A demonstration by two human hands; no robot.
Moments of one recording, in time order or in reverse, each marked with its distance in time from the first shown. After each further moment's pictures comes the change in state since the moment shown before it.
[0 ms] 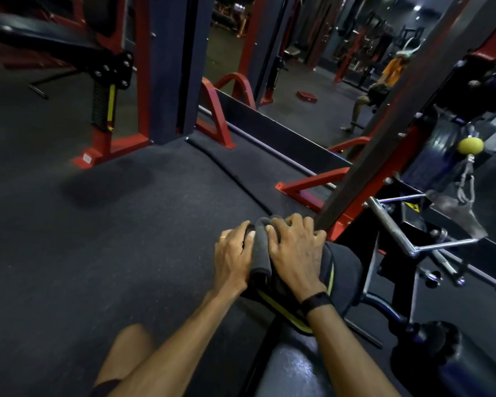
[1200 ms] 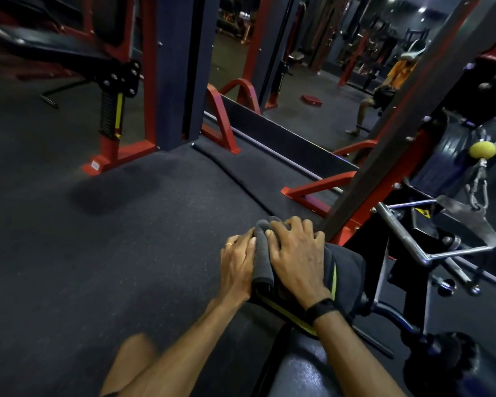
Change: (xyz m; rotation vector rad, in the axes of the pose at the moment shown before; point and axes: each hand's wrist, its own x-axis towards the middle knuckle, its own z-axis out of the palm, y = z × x) left_hand 0.009 -0.024 0.006 0.012 -0.049 0.084; right_hand 0.005 -0.011 -0.001 0.045 -0.011 -0.115
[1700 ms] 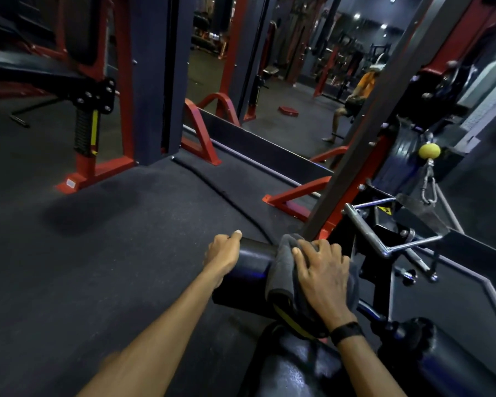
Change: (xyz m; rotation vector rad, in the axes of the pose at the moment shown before) left_hand 0.035 0.050 -0.010 -0.065 -0.177 -0.581; right_hand -0.044 0.082 -0.016 -0.046 0.171 0.177
